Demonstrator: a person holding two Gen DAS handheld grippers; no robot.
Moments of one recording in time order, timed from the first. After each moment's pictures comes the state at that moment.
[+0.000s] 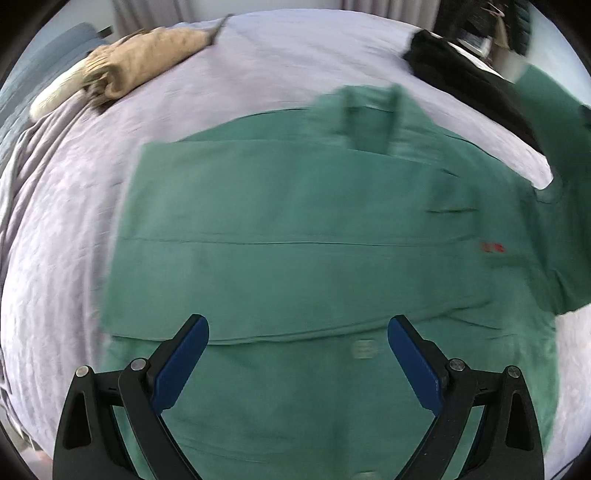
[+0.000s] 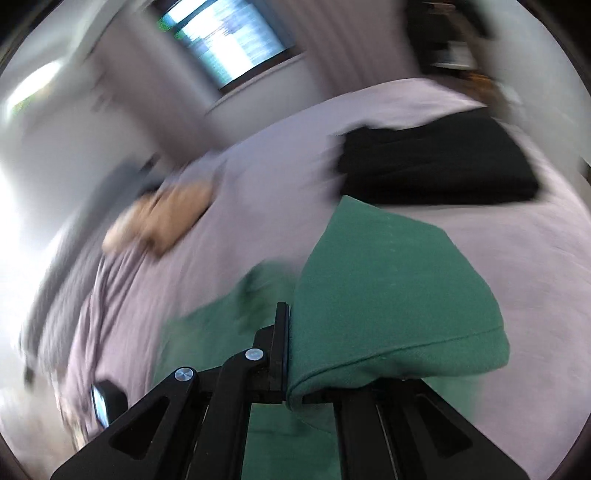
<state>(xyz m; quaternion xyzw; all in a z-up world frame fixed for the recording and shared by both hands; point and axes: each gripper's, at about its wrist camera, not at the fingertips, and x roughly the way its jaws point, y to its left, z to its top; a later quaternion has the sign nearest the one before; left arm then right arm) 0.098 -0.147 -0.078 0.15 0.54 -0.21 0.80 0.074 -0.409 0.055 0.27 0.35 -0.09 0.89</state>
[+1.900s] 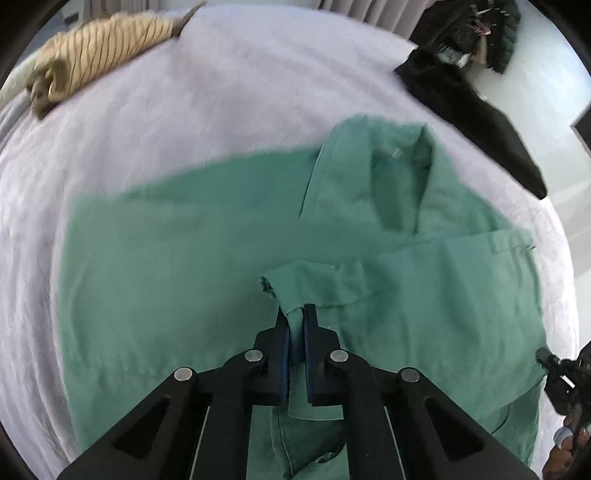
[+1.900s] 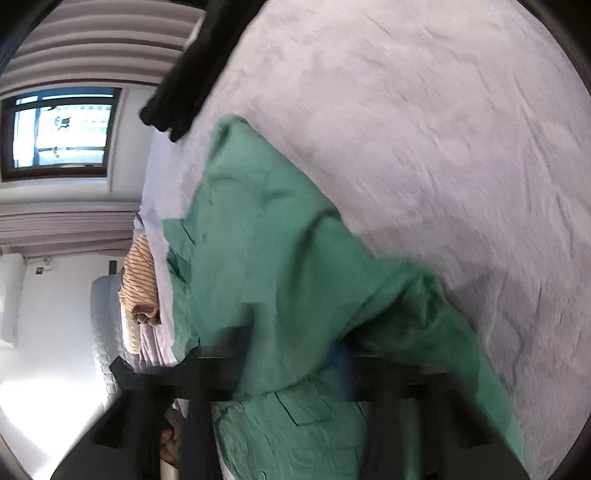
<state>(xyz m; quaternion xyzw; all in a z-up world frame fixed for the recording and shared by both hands) 0.211 -0.187 -0.096 0.10 0.55 -0.32 0.77 -0.081 -0.435 -0.118 0.63 0.27 -0.23 0.69</state>
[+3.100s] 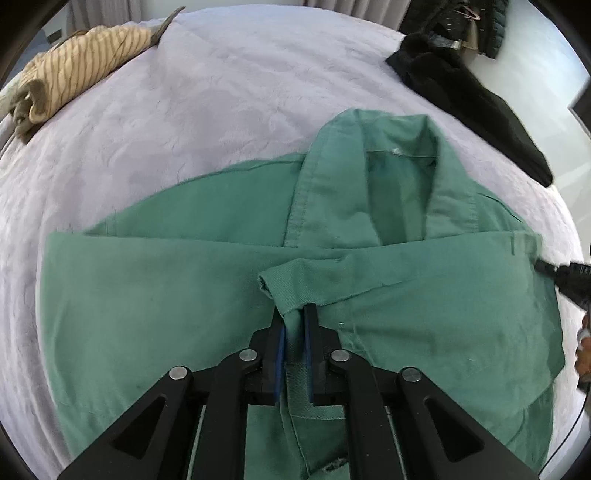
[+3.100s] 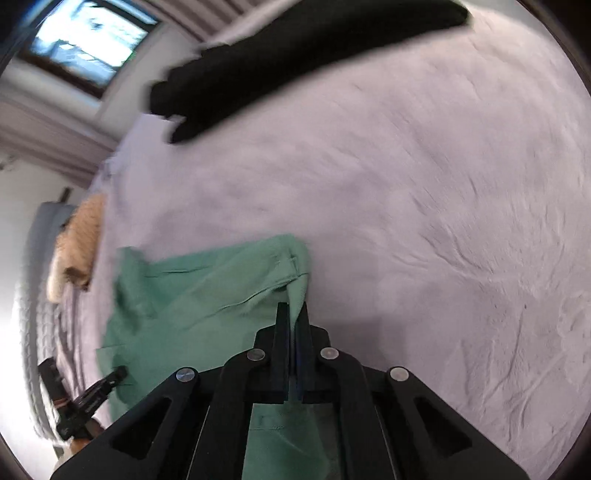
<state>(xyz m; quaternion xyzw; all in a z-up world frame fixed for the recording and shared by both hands) 0.226 -0.207 -0.125 0.13 0.55 -0.32 0.76 0.036 -0.555 -0.125 0.46 0.41 -0.24 0.75</state>
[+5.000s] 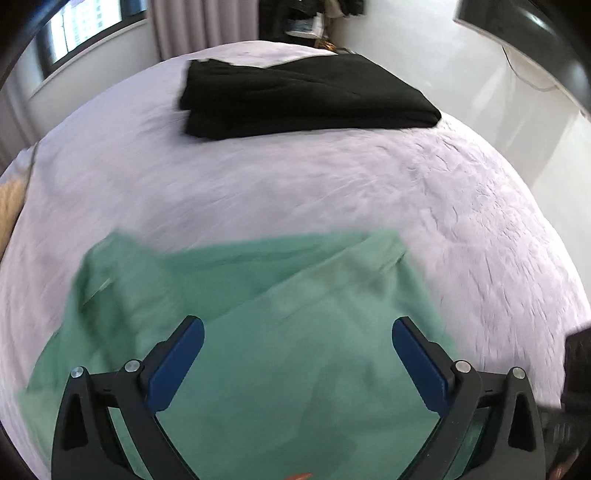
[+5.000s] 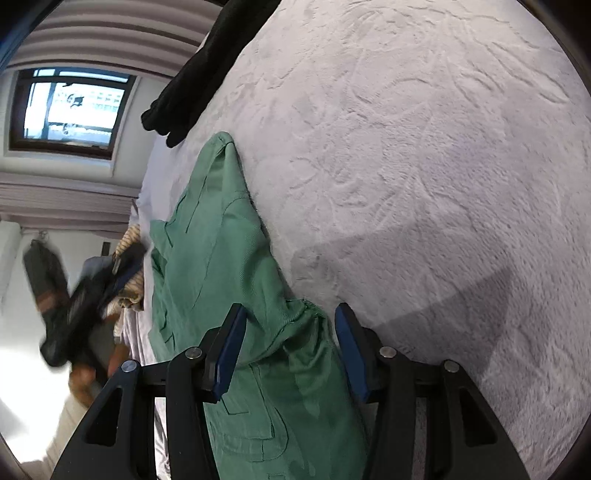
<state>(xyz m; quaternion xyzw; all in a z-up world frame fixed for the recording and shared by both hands) 0.084 -0.437 -0.059 0.25 0.45 -0.47 0.72 -0.112 -0.463 -0.140 0.59 0.29 -0.20 0.72</state>
